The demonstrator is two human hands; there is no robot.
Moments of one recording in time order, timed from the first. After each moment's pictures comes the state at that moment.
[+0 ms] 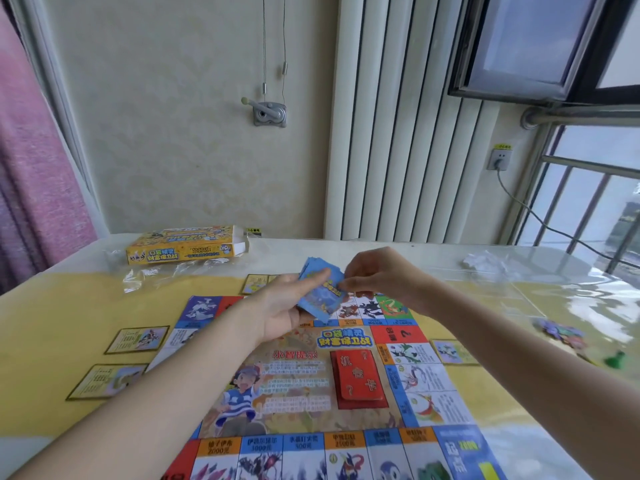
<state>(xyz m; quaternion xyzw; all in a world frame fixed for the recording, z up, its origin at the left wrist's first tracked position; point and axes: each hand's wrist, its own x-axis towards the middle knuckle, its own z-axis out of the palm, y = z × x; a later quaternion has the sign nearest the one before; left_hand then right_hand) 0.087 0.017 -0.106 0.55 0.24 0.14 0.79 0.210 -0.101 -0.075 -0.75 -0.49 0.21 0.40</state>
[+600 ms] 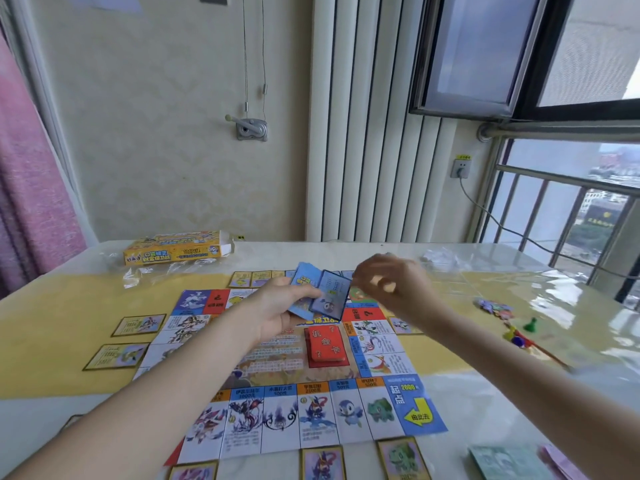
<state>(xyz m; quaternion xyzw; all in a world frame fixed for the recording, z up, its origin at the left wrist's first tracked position) 0.050 -0.053 -0.085 0.61 0.27 0.14 0.74 0.174 -0.201 -0.074 -0.72 -0.59 -0.11 0.34</state>
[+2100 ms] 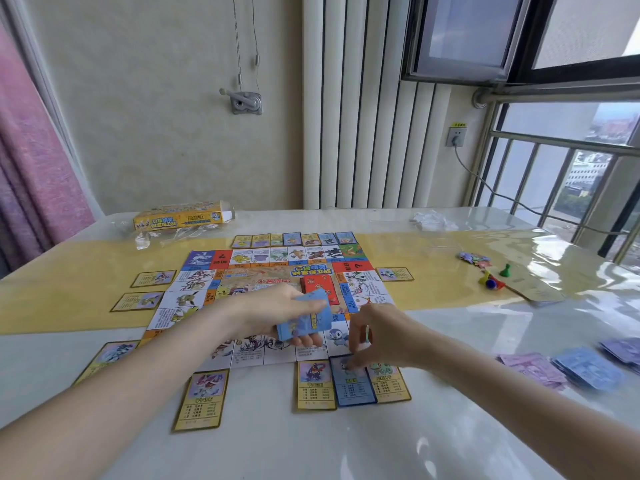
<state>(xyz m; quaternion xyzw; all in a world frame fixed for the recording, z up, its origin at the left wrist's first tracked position) -0.020 -0.101 -0.104 0.80 0.20 -0.09 0.55 0.083 -0.262 -0.119 -0.82 -0.54 0.14 0.12</state>
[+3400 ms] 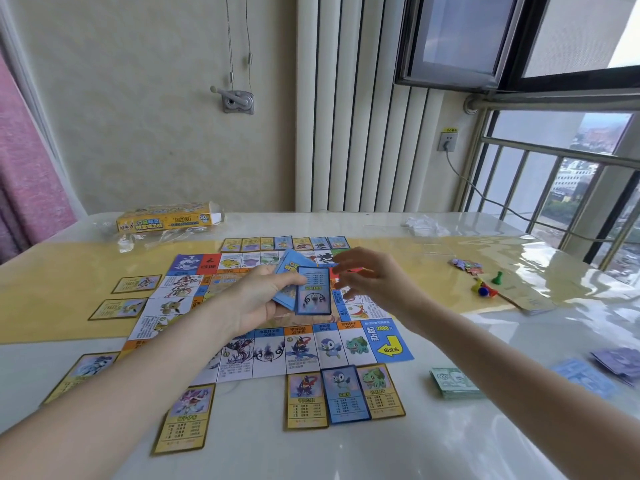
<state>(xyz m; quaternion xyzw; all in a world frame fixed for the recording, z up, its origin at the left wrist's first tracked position) 0.006 -0.096 -0.100 0.59 0.27 0.14 0.75 0.120 -0.234 -0.094 -0.73 -0.43 0.18 0.50</state>
